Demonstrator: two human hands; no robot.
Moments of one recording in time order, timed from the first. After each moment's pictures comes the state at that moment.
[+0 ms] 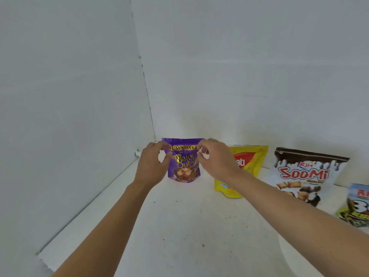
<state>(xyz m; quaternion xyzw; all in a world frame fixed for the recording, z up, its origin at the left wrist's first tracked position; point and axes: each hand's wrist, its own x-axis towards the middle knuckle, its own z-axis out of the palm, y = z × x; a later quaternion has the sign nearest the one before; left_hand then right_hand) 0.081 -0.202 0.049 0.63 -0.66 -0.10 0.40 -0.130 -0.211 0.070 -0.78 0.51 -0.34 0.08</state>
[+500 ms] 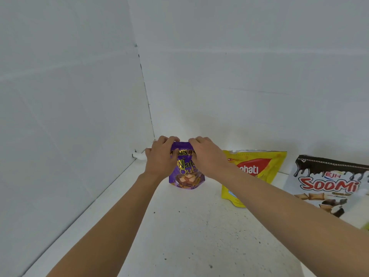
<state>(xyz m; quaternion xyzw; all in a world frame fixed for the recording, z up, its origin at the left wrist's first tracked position) 0.077 -0.290 0.028 0.65 -0.70 -0.05 0.29 -0.089 -0.287 0.053 -0.84 0.52 -0.18 0.02</state>
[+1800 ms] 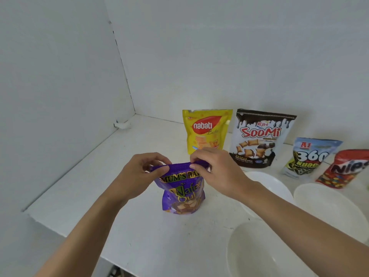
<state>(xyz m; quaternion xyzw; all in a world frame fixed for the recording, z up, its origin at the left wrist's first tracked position) 0.023 -0.047 0.049 0.53 -0.68 -0.36 0.34 -0.220 -0.065 0.035 -0.84 0.40 -0.34 0.13</state>
